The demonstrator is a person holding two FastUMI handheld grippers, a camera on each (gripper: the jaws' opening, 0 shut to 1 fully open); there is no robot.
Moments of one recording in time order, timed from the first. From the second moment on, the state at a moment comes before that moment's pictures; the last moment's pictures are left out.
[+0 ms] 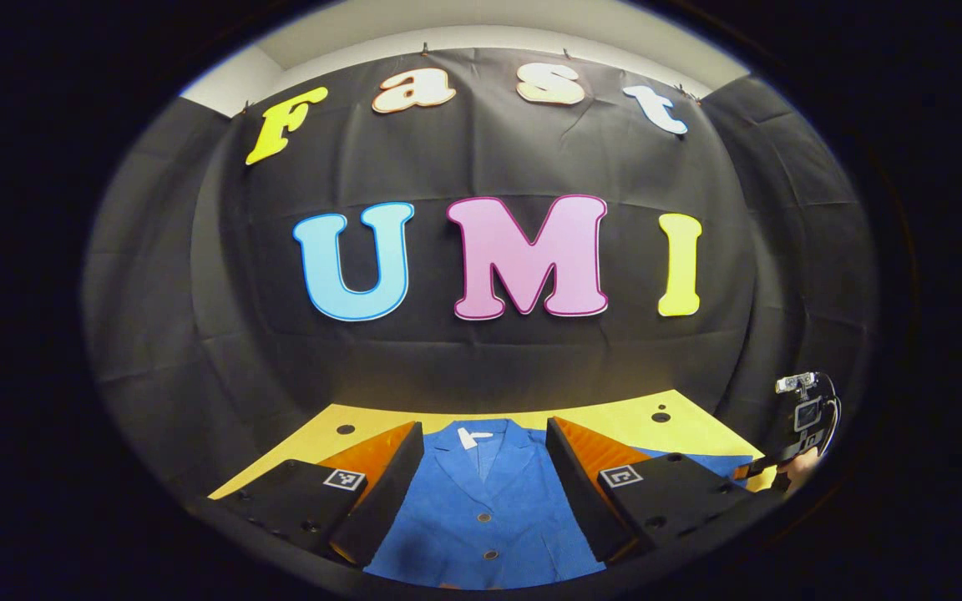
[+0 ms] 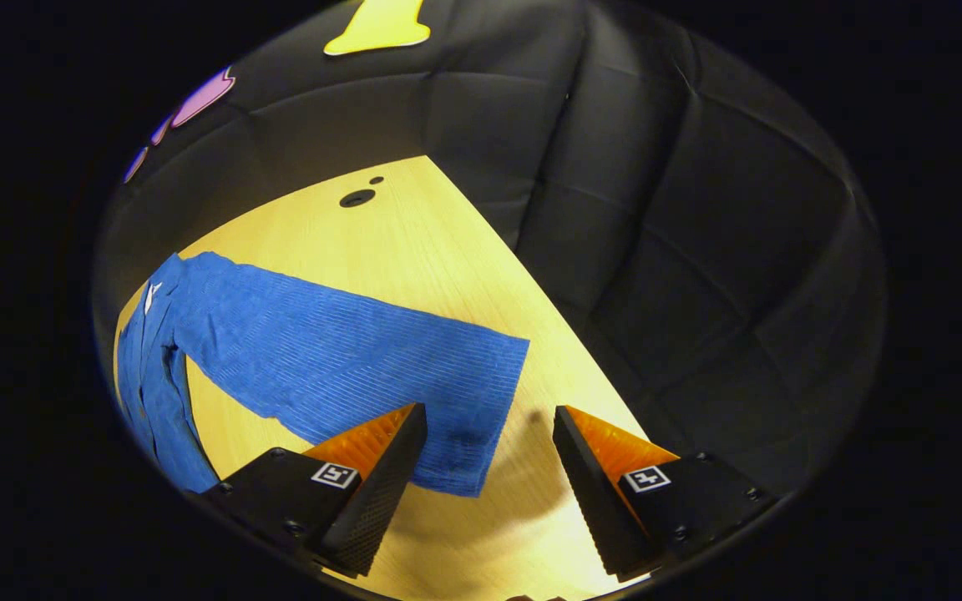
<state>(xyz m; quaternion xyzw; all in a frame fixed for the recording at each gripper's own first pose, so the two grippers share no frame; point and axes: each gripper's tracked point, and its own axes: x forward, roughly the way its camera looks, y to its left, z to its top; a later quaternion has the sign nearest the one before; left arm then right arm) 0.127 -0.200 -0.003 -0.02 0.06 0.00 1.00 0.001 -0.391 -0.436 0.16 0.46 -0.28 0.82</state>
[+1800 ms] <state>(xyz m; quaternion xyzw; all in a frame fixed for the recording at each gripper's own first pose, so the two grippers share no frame) -0.003 0.039 -0.045 -0.04 0.09 0.15 0.98 0.257 0.050 -0.249 0.11 0.35 0.19 0.91</state>
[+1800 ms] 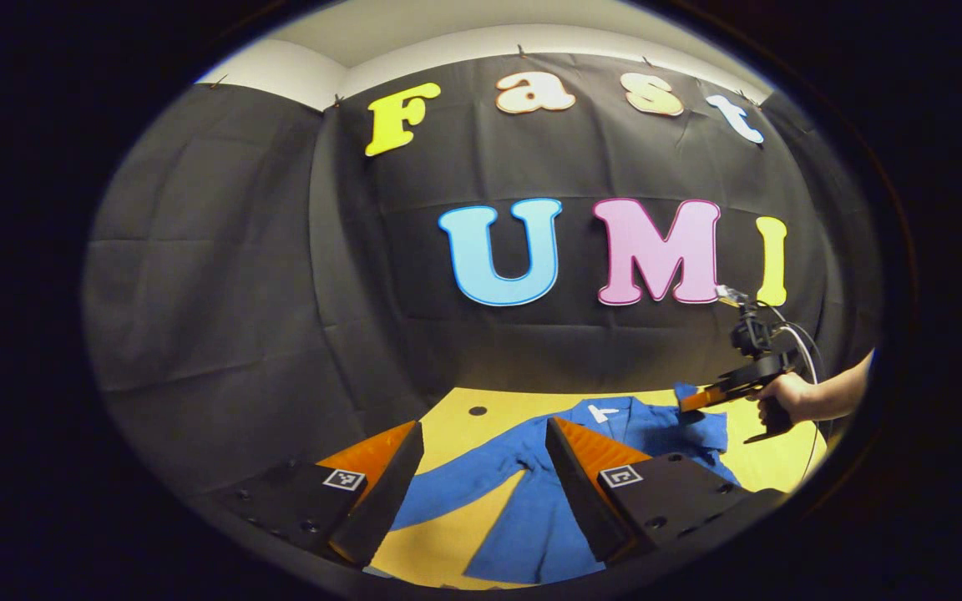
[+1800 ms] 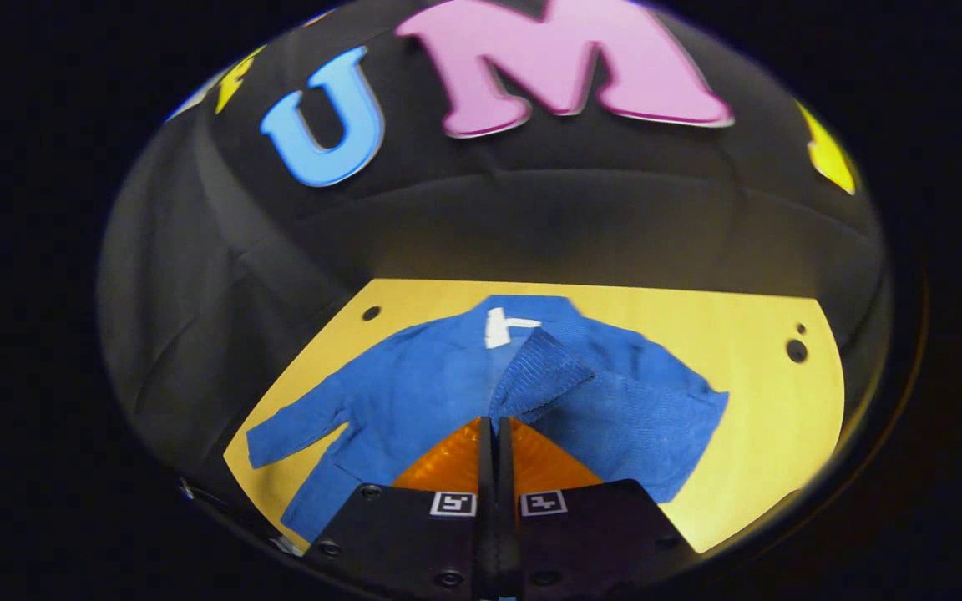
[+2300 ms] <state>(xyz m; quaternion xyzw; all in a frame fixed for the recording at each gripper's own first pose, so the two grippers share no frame) -0.041 0.097 -0.078 -0.06 0.13 0.19 0.97 0.288 0.227 -0.296 0.11 0.37 0.23 0.89</state>
